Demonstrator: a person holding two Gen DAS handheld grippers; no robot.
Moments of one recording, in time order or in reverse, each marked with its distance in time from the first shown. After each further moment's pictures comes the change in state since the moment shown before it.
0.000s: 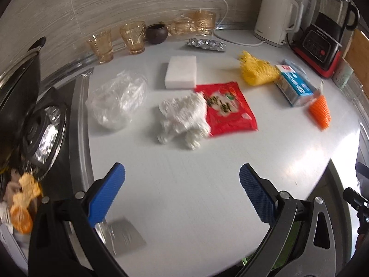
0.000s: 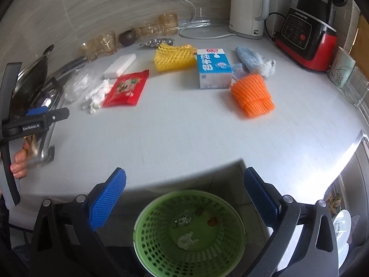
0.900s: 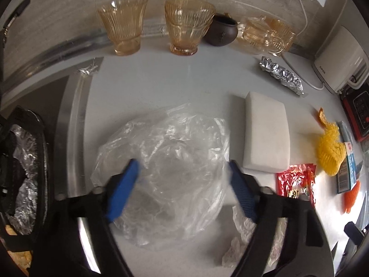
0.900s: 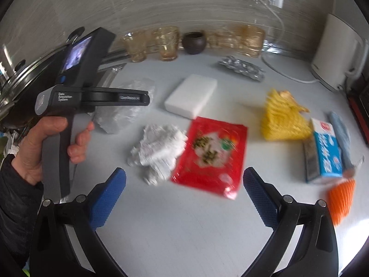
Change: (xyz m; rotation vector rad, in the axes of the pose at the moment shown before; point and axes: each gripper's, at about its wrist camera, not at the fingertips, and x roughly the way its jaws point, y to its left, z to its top) left arm 0.138 0.106 0.105 -0.242 0.110 -0.009; right arm 0.097 0.158 0.122 -0.230 0.012 0.142
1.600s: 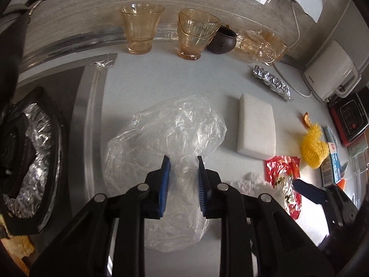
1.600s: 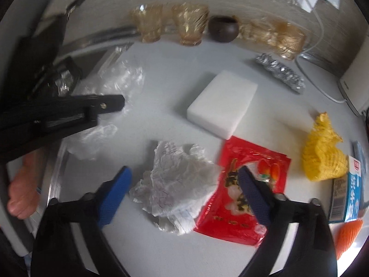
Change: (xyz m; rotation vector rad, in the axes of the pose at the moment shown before) left arm -0.040 0.022 -0.026 -0.048 -0.048 -0.064; right arm 0.079 0.040 0.038 -0.116 0.121 -0.011
